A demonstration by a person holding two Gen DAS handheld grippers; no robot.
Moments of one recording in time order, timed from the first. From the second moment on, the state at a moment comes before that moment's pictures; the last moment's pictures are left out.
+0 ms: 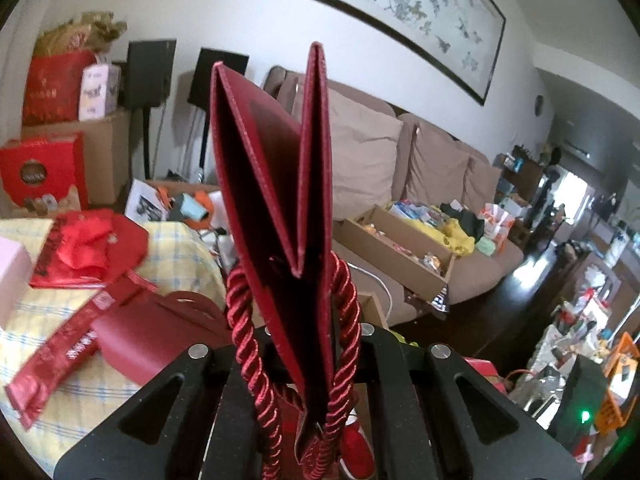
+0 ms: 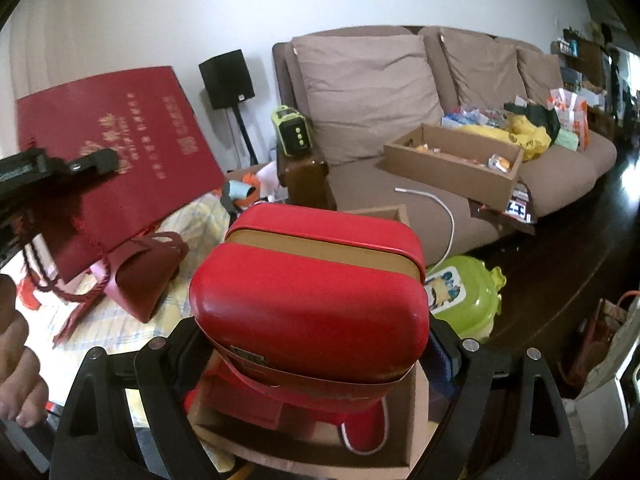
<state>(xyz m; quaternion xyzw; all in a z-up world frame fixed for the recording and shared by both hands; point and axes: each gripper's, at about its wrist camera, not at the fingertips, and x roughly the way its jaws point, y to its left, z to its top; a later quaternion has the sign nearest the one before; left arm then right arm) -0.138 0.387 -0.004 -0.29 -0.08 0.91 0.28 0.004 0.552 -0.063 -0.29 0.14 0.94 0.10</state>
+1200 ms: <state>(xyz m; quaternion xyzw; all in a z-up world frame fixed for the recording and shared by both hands) -0.128 0.429 -0.051 -0.35 -0.05 0.88 0.31 0.003 0.581 -0.075 -0.29 0.17 0.93 0.12</state>
